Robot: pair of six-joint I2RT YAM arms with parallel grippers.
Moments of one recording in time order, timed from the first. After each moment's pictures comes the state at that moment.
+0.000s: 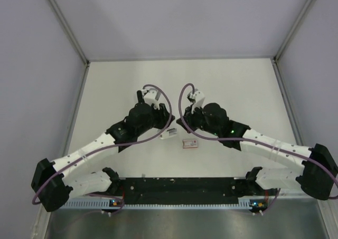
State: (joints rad) left arm -0.79 1.08 0.77 -0.09 -0.08 -0.53; right arm 0.91 1.16 0.81 0.02 -0.01 0.35
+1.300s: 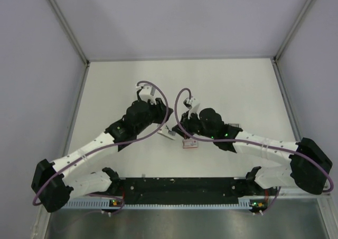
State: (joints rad) left arm -0.75 1.08 0.78 -0.03 -0.14 -0.57; right arm 0.92 1.26 0.70 0.22 -0.13 0.45
